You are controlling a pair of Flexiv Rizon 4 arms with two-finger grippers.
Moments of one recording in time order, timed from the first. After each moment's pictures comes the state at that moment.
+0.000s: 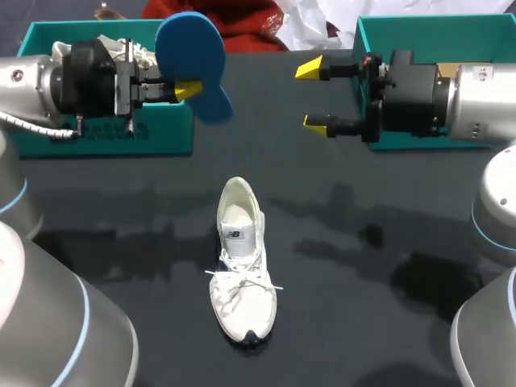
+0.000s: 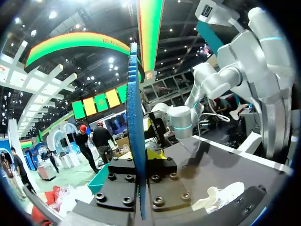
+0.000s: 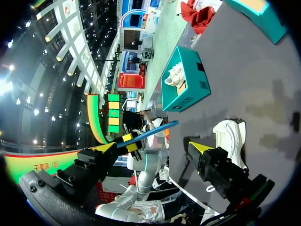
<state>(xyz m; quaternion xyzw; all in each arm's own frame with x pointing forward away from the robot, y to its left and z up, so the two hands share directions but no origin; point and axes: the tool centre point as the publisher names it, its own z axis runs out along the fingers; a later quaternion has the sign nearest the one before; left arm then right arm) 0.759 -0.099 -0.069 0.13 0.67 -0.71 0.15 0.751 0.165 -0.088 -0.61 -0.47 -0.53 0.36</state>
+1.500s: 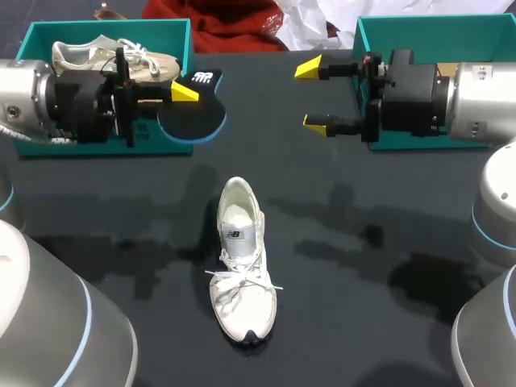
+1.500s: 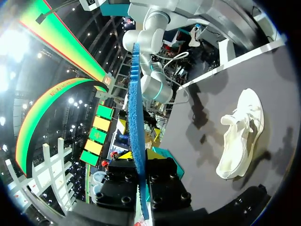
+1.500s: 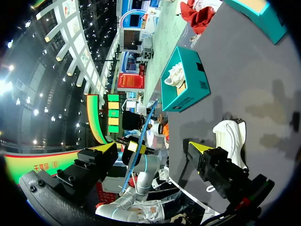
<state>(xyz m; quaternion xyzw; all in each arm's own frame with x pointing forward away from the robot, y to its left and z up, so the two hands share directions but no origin) 0.752 -0.092 -0.089 0.42 0.59 -0.55 0.40 0.752 0.166 -0.087 -0.61 -0.47 -0.53 0.36</state>
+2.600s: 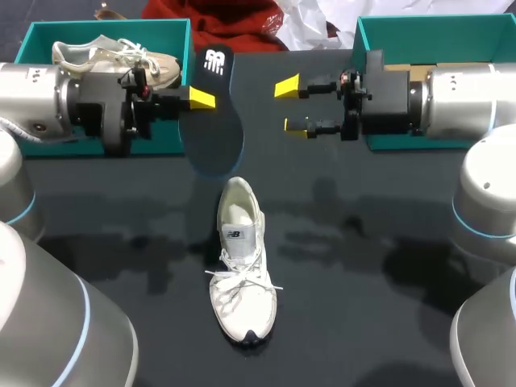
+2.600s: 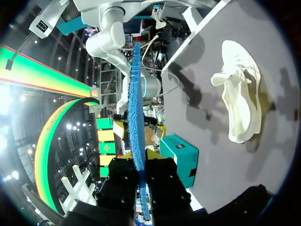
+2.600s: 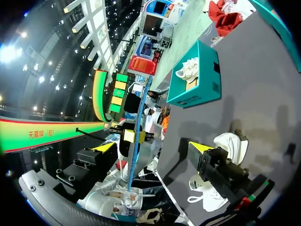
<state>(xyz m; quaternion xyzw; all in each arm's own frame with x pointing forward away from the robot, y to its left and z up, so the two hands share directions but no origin) 0.766 -0.113 -0.104 0.53 0.52 -0.44 0.50 0.756 0.193 -0.114 -0.52 -0.56 -0.55 0.34</state>
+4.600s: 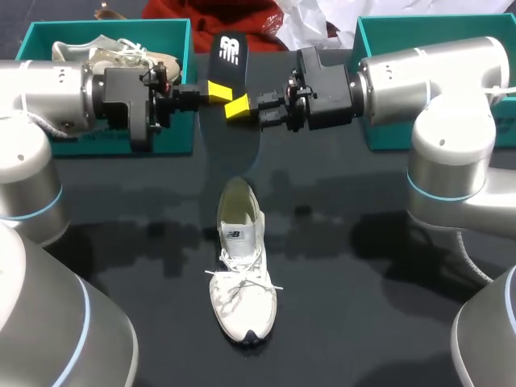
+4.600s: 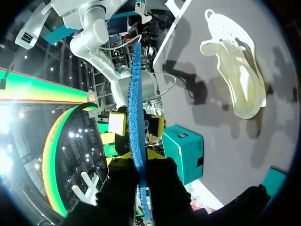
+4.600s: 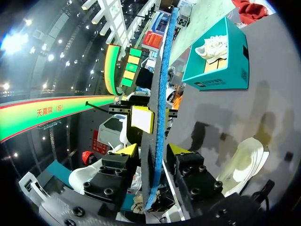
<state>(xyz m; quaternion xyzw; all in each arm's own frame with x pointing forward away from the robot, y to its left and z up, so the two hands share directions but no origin) 0.796 -0.136 -0.115 0.56 0.48 -0.40 0.54 0.746 0.267 -0.122 -0.41 -0.62 -0.53 0.40</state>
